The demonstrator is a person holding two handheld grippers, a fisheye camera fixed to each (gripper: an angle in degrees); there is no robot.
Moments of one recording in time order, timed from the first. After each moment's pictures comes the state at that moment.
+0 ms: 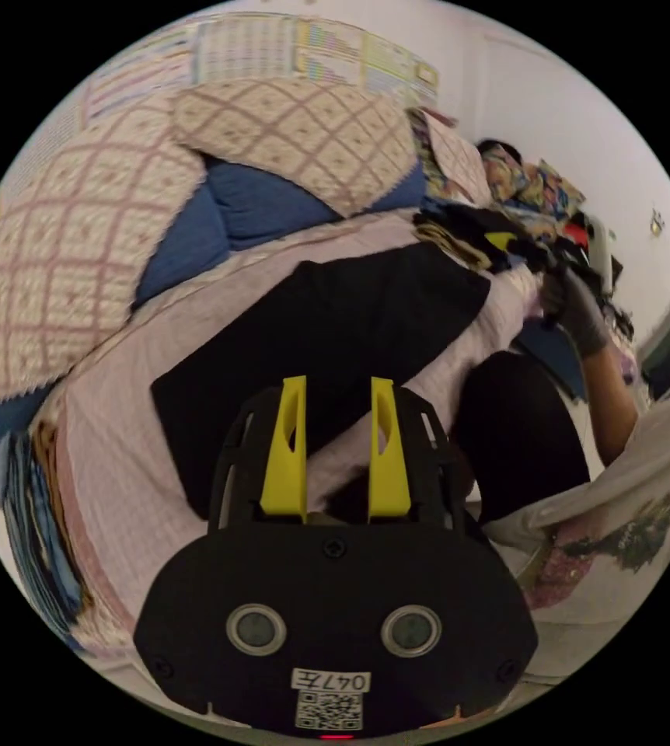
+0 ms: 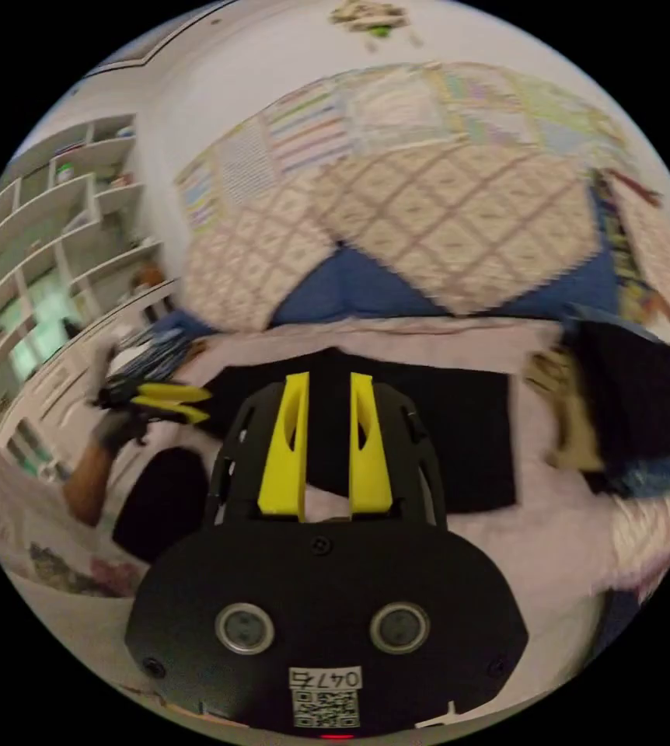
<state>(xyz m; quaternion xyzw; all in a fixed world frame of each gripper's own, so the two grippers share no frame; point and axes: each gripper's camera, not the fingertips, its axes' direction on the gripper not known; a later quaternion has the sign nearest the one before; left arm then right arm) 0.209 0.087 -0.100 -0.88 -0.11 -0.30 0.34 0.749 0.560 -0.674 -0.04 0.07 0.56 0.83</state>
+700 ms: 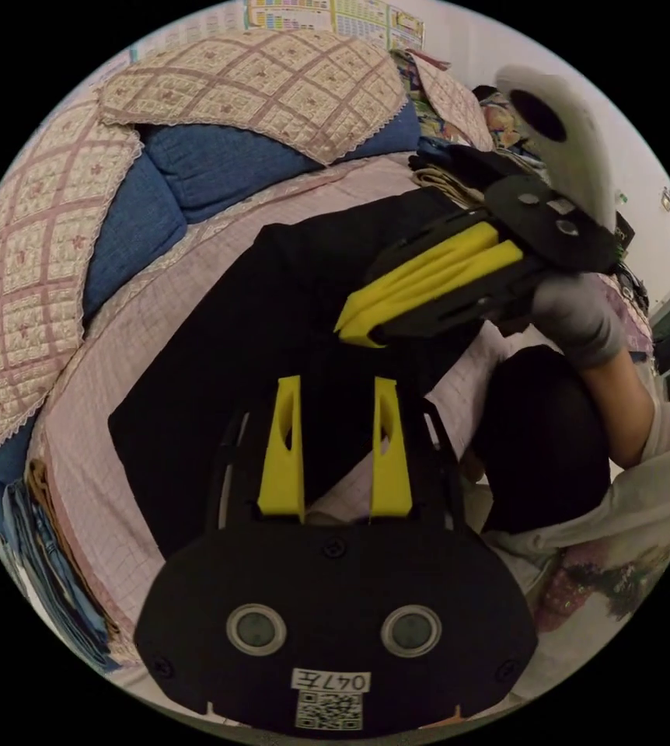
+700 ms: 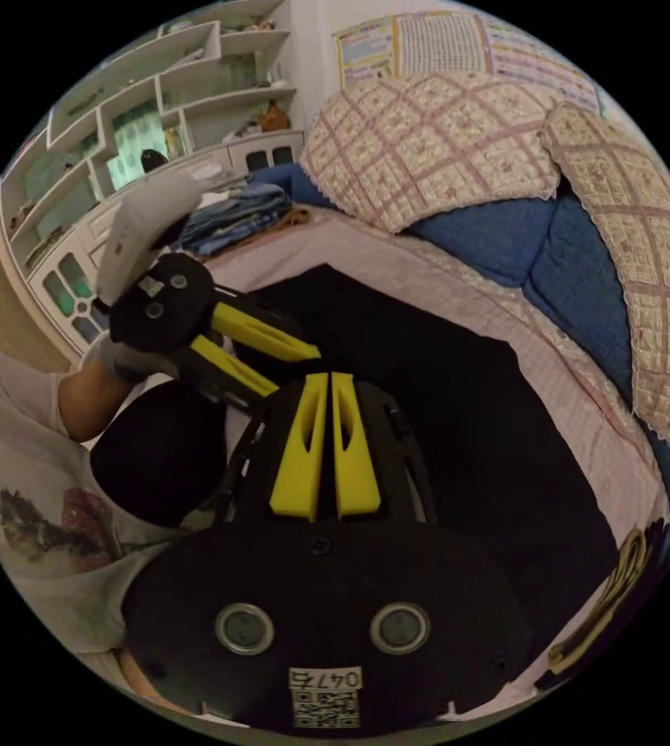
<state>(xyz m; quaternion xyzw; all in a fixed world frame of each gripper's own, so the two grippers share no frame) 0.351 0.147 -0.180 -0.91 -0.08 -0.30 0.28 0.714 0.429 -0.546 -0.14 -0.16 0.34 0.91</state>
